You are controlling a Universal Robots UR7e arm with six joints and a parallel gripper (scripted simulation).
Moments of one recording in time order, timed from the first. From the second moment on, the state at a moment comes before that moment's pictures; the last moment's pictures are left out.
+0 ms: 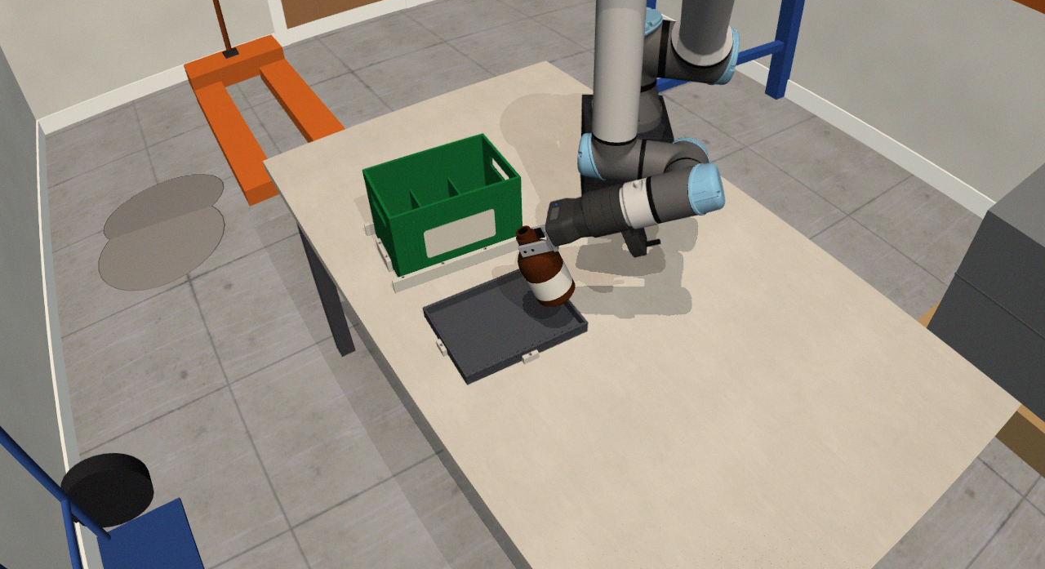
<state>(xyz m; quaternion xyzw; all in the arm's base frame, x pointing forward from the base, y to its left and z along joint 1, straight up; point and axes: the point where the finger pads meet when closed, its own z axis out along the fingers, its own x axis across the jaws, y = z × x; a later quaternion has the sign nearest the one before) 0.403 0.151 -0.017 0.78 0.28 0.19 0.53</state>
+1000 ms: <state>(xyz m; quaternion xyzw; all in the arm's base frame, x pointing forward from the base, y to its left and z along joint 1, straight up) 0.402 0.151 -0.017 0.77 0.28 0.20 0.54</state>
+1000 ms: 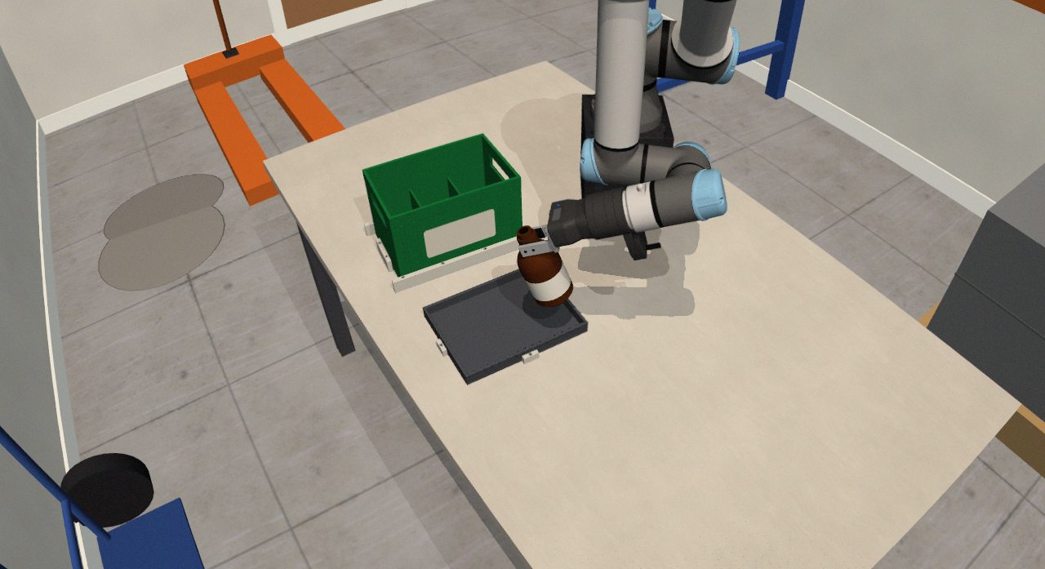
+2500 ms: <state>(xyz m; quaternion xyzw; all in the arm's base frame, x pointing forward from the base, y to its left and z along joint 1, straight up) 0.407 0.145 -0.017 0.77 0.28 0.20 0.54</state>
